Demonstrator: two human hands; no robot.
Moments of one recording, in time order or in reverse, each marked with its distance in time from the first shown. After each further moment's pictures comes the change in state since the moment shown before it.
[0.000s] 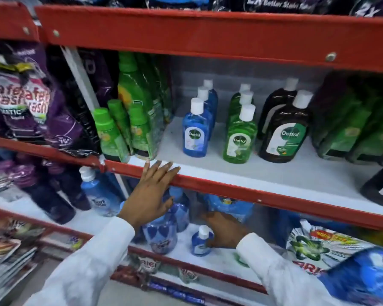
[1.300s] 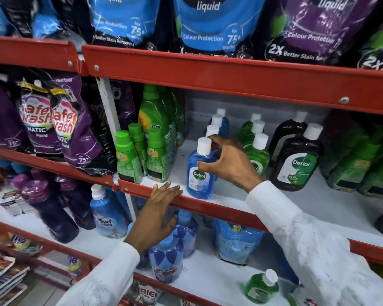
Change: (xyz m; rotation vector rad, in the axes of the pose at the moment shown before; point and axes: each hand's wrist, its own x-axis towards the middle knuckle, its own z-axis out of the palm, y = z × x) left_hand -0.009 -0.016 0.003 -0.366 0.185 -0.025; right_hand 0.034 -0.065 -0.205 0.372 0.678 0.000
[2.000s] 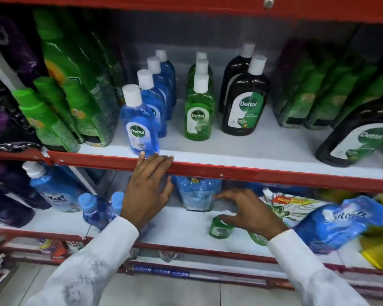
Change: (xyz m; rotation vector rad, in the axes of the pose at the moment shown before) left_hand 0.015 0.085 0.077 0.133 0.201 0.134; right_hand -0.206 0.172 -0.009 -0.162 -0.386 0.196
